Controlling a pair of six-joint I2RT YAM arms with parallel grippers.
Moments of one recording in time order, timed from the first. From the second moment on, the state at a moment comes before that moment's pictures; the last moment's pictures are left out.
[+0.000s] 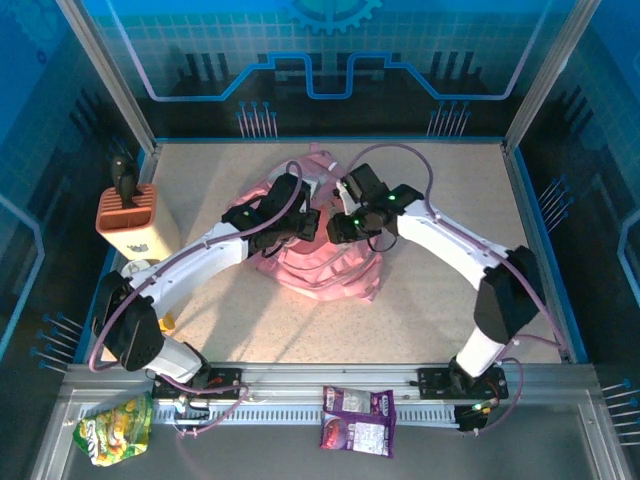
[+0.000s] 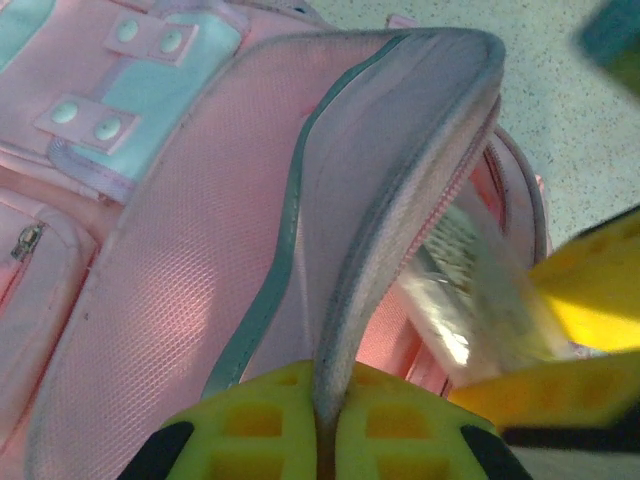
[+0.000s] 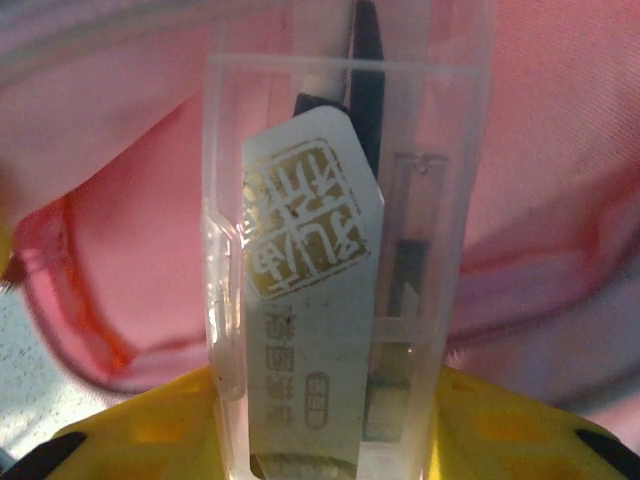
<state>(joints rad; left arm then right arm) -0.64 1.50 1.25 -0.54 -0.10 -0.34 0.63 1.70 1.45 -0.80 -0.14 0.34</state>
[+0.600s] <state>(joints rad) -0.64 1.49 1.25 -0.51 -0.09 -0.48 0.55 1.71 1.38 -0.64 -0.35 0.48</state>
